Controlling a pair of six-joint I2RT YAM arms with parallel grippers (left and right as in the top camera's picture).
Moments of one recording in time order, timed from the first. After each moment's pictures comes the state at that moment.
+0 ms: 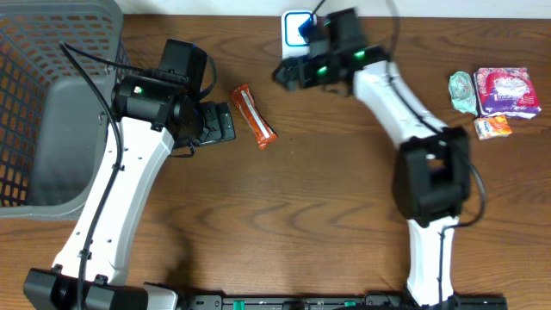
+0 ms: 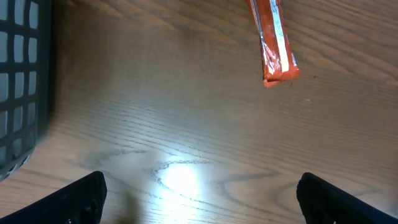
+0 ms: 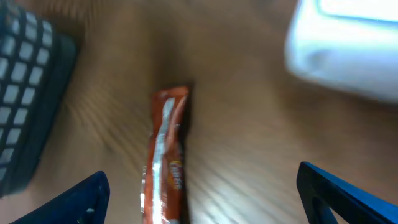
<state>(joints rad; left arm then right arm) -0.25 1.55 1.57 -1.31 -0.01 -0.45 0.35 2.26 1.87 -0.54 -0.53 0.16</state>
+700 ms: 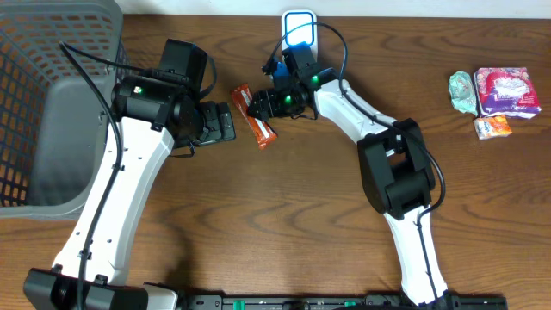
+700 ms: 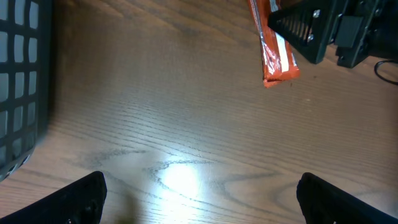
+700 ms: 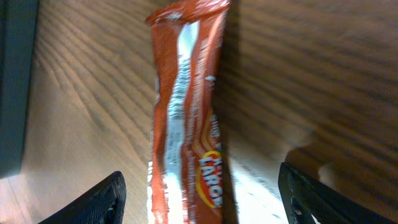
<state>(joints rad) -0.25 1.55 1.57 -1.31 -0.01 -0.45 0.47 2.40 1.87 -0.54 -0.55 0.25</state>
